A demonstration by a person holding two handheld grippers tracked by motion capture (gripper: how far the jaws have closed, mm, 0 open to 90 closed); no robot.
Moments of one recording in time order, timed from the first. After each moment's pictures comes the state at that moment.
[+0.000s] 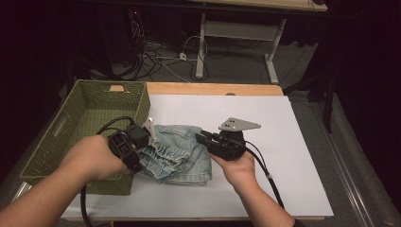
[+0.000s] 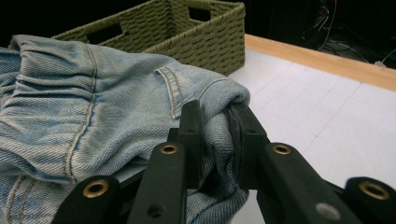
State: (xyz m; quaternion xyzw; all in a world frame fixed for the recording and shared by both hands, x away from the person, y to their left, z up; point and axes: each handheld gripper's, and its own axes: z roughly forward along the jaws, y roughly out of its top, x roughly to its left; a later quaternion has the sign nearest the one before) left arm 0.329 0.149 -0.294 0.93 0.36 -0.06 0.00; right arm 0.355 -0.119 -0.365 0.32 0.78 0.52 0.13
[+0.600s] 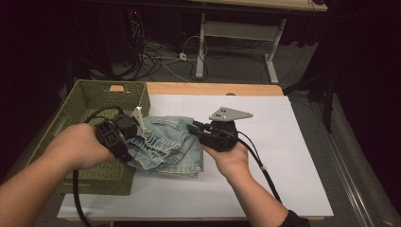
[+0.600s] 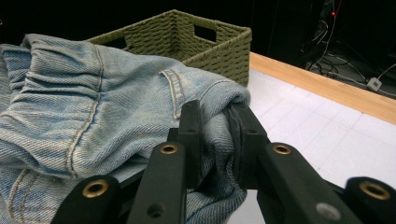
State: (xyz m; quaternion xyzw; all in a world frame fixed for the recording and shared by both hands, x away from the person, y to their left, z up) left arm 0.337 0.177 -0.277 0.93 0.36 -0.04 0.00; right arm 0.363 -0.094 -0.340 0.30 0.79 0.52 0.14
